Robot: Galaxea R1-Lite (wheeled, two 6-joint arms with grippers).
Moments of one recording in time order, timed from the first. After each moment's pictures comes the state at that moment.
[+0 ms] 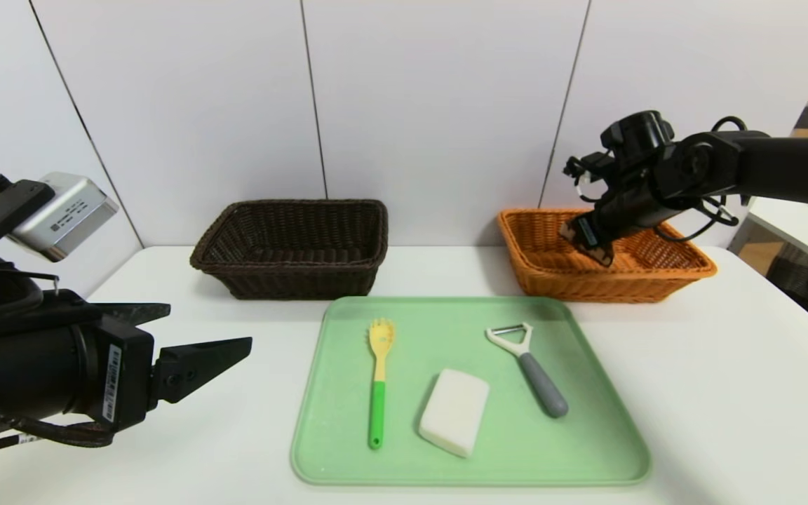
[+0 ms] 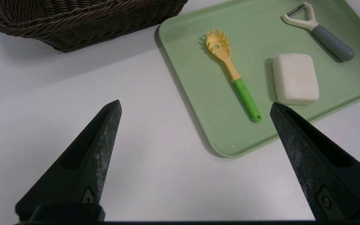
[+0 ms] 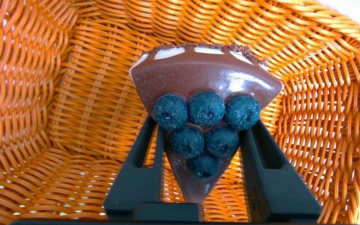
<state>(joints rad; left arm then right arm) -0.60 1.13 -0.87 0.18 0.13 -0.14 0.14 2.20 -1.95 0.52 -0.18 -0.28</state>
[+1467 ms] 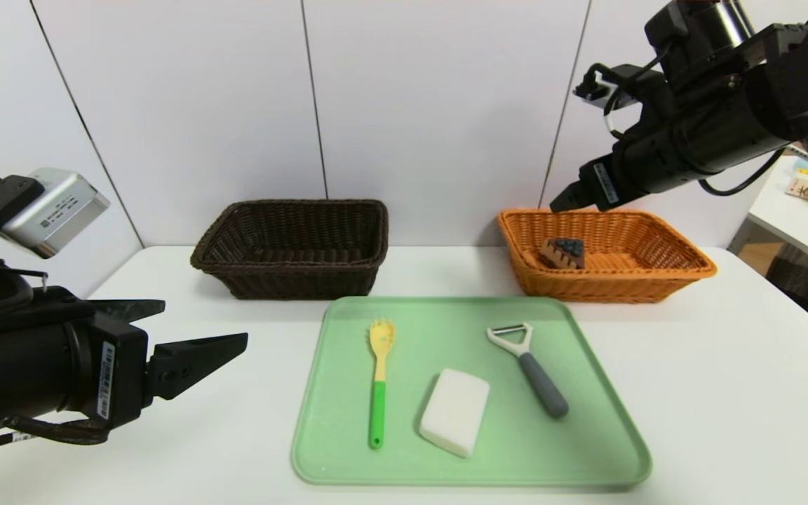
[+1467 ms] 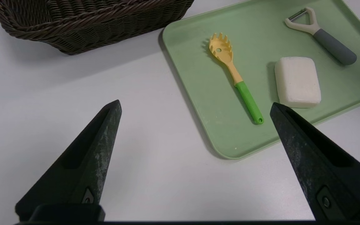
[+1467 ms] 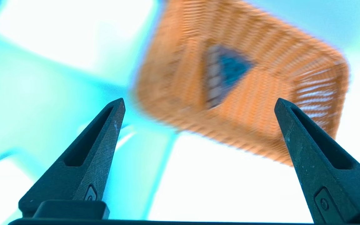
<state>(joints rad) -0.60 1.12 -0.87 0.18 0.14 -0.14 0.35 1.87 -1.94 0.76 -0.16 -0.15</state>
